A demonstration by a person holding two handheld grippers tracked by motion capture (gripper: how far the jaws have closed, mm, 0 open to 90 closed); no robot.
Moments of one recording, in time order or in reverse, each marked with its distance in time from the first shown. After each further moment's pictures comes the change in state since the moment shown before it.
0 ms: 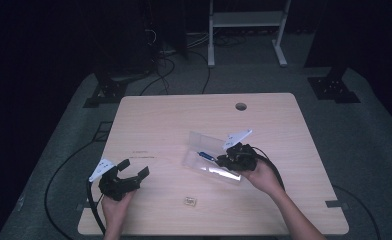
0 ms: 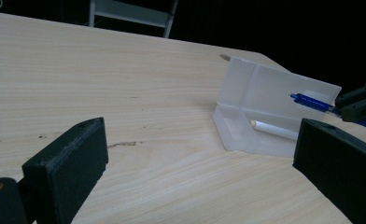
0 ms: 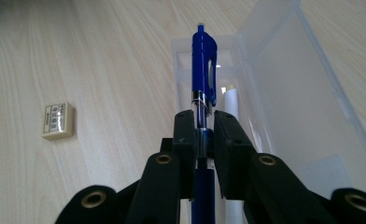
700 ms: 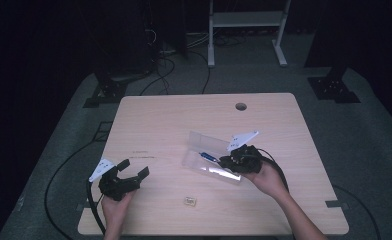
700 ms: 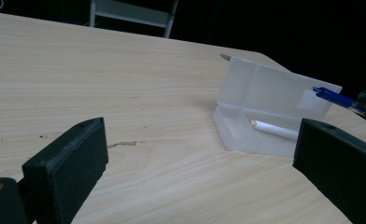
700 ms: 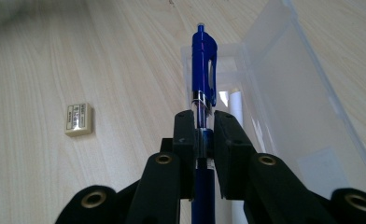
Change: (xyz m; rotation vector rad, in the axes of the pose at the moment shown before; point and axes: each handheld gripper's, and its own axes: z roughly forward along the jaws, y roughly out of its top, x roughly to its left) left arm 0.000 0.000 0.000 0.000 0.002 0.002; right arm 0.009 -0.002 -0.019 -0.030 0.004 -0.009
